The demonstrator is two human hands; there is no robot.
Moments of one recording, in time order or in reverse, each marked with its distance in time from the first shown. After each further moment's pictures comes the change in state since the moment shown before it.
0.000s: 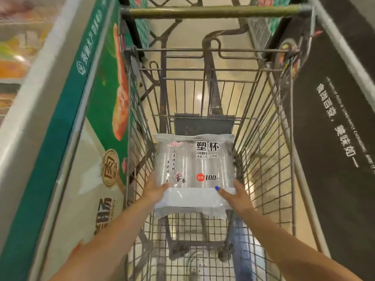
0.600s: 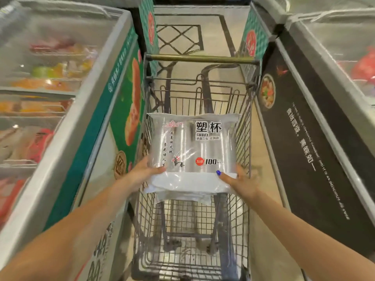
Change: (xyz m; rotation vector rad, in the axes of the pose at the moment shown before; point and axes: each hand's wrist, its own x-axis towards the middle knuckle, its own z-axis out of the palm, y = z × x) left_hand -0.201 0.059 -0.072 -0.048 -0.217 0.215; right_hand -0.195 -0.074 -0.087 0.004 -0.149 -0.279
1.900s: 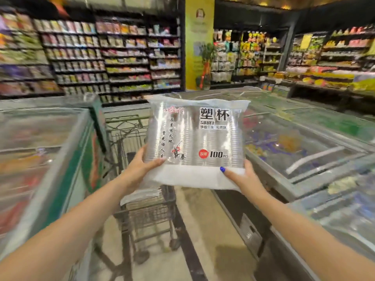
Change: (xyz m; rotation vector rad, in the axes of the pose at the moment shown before) left_hand -0.587 -0.087 0.171 -0.075 -0.262 0.645; right_hand -0.660 0.135 -0.052 0.181 0.604 -0.497
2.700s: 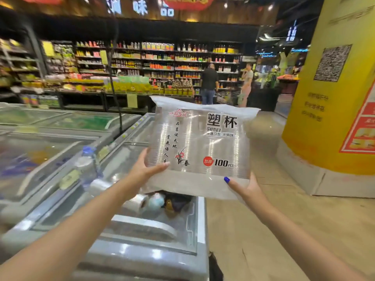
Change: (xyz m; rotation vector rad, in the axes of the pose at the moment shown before) left_hand -0.337 0.028 0.733 -0.061 -1.144 0.150; right_hand -0.580 -0.005 -0.580 -0.198 1.085 0.173
